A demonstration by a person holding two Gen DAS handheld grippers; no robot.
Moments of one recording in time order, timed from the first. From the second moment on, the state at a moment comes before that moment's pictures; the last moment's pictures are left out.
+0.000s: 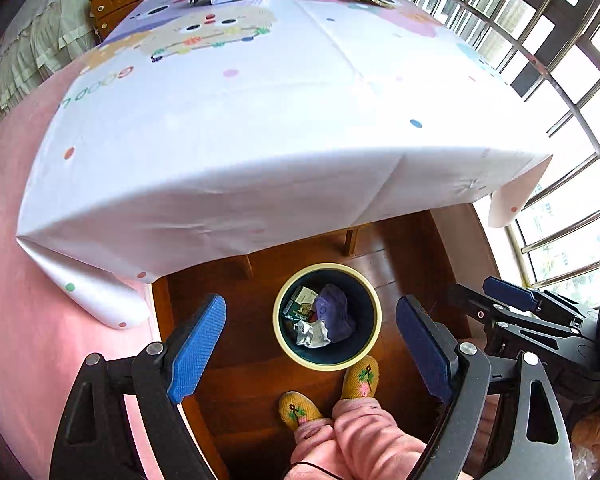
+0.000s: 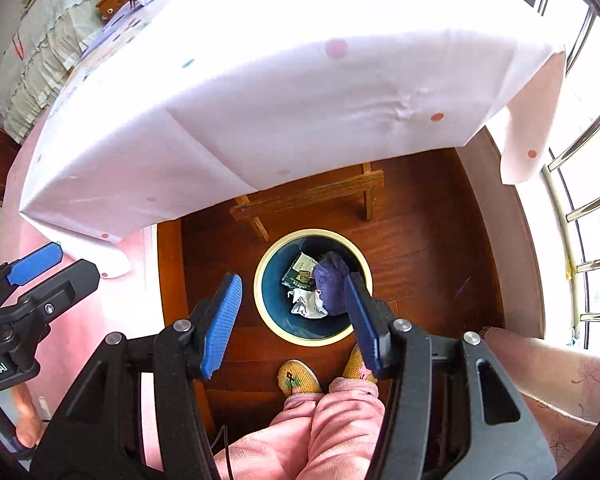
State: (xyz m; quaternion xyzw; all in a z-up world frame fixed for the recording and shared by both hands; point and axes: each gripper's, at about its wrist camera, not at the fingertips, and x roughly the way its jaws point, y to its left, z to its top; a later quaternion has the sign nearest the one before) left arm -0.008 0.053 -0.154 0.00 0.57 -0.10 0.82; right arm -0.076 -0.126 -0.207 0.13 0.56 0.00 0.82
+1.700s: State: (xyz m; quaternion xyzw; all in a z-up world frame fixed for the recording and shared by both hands) left arm 0.282 0.035 0.048 0.00 0.46 -0.04 0.89; right arm 0.238 -0.207 0.005 0.04 0.44 0.07 0.89
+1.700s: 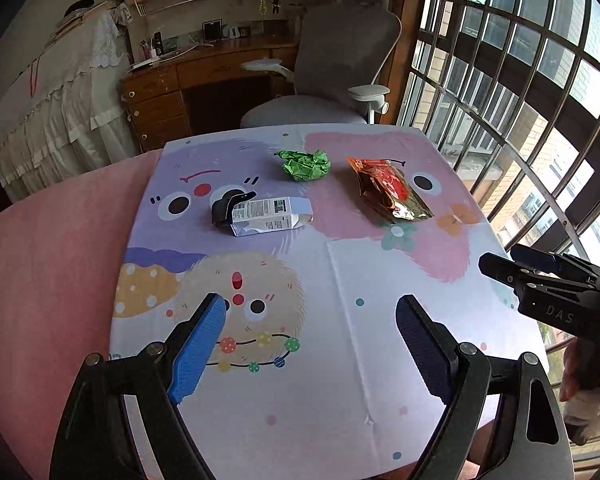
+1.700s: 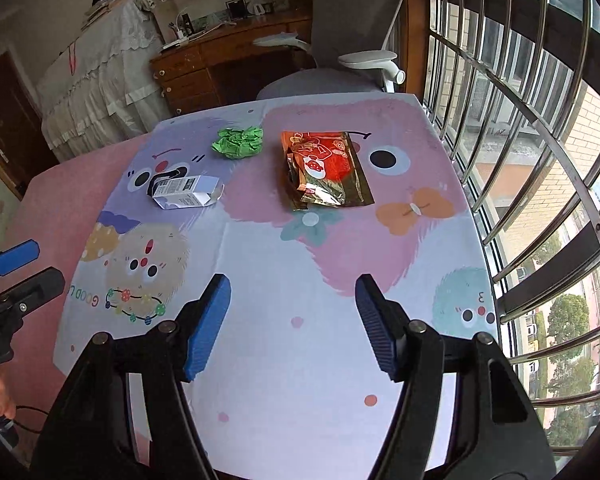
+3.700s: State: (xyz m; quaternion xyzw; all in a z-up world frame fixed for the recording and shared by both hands) left arm 0.679 0.007 -0.151 -0.11 0.61 0.10 0.78; right arm 0.525 -0.253 -0.131 0.08 0.52 0.13 0.84
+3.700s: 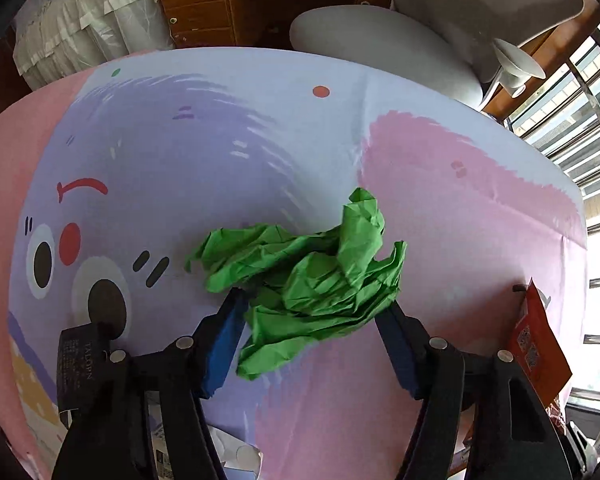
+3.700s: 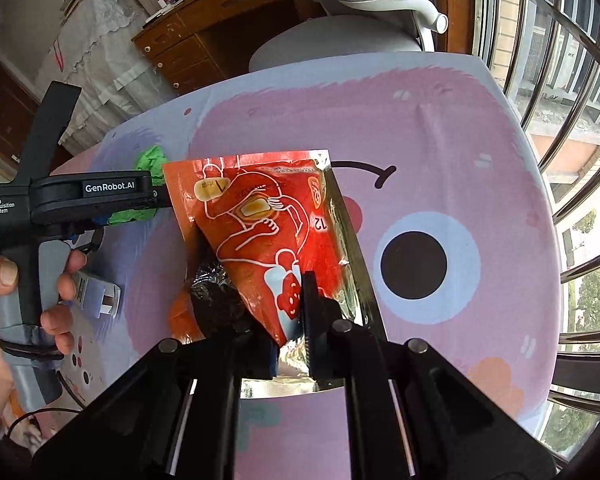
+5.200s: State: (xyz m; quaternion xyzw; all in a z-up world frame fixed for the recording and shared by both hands) left arm 0.648 -0.042 -0.101 0.08 0.58 0.02 0.81; right arm 0.516 -0.259 -0.125 0.12 0.51 0.11 0.84
